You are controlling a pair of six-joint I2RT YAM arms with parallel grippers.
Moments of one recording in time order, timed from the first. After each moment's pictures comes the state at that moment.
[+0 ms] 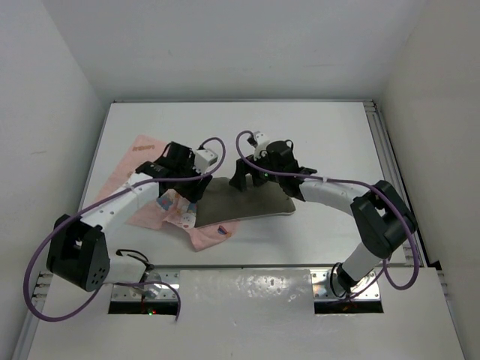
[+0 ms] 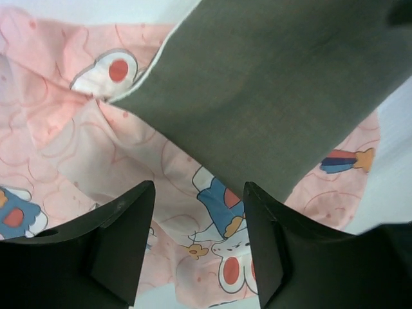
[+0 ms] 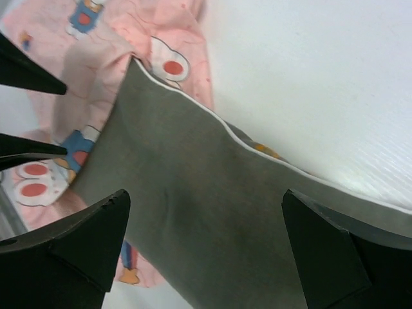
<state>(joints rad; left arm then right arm) -0.40 1.32 0.95 -0.62 0.15 0.33 0.62 1.64 0.88 0.25 -0.29 0.27</state>
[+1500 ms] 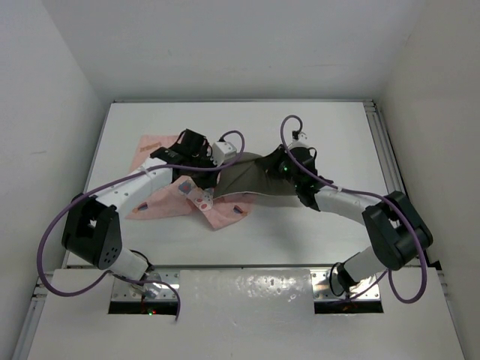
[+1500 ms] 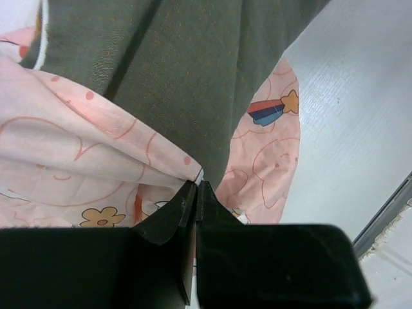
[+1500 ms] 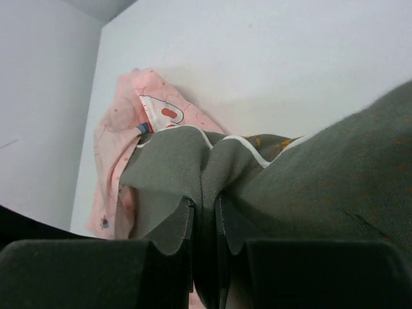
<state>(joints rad) -0.46 1.49 1.12 -0.61 0.35 0.41 0.52 1.52 0.68 0.50 0.01 0.82</state>
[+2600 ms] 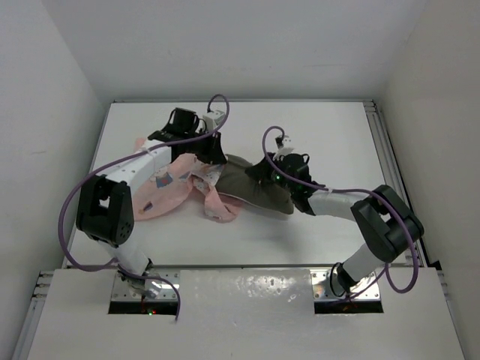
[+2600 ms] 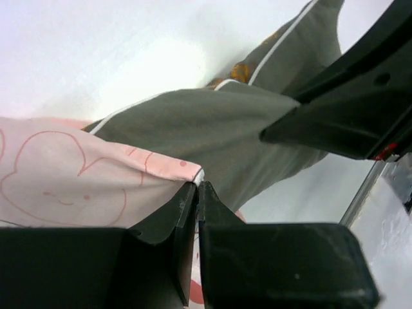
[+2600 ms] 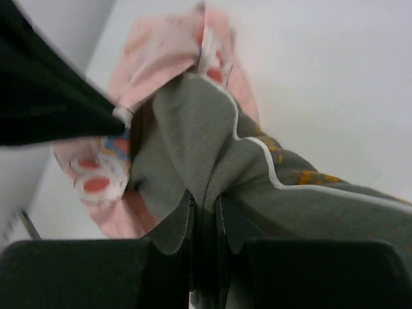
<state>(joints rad) -0.32 1.67 1.28 -0.40 0.63 0.08 0.57 1.59 0.64 0.70 -0.11 0.67</state>
